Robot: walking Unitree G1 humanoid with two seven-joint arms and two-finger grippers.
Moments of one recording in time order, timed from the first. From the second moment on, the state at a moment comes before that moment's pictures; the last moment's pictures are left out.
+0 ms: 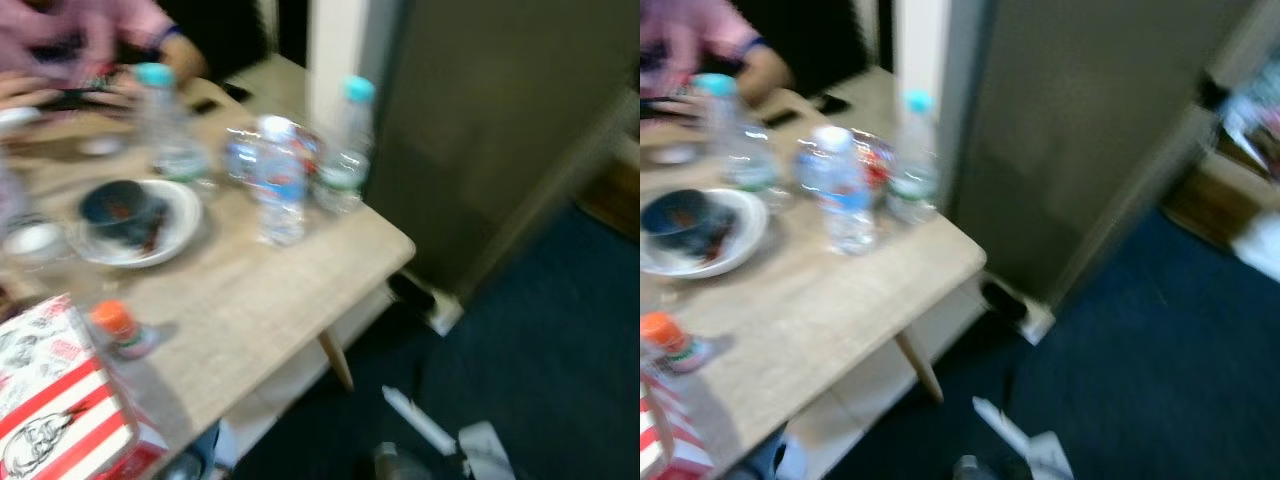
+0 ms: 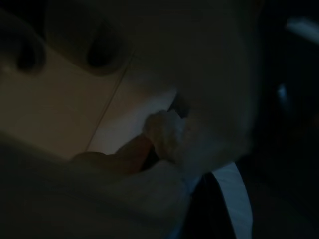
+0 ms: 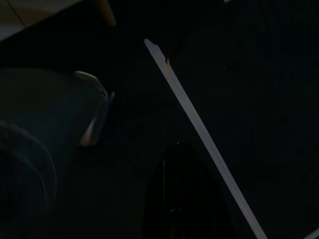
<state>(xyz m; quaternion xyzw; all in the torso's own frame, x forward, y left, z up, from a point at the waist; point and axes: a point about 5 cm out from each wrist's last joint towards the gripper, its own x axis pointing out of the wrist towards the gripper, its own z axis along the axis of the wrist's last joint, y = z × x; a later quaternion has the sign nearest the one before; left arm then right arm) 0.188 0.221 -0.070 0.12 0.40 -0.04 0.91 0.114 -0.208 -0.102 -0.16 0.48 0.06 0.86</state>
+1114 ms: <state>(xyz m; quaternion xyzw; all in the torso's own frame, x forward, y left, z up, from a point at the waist) 0.190 0.210 -0.071 0.12 0.40 -0.06 0.91 0.116 -0.205 -0.102 -0.16 0.47 0.06 0.86</state>
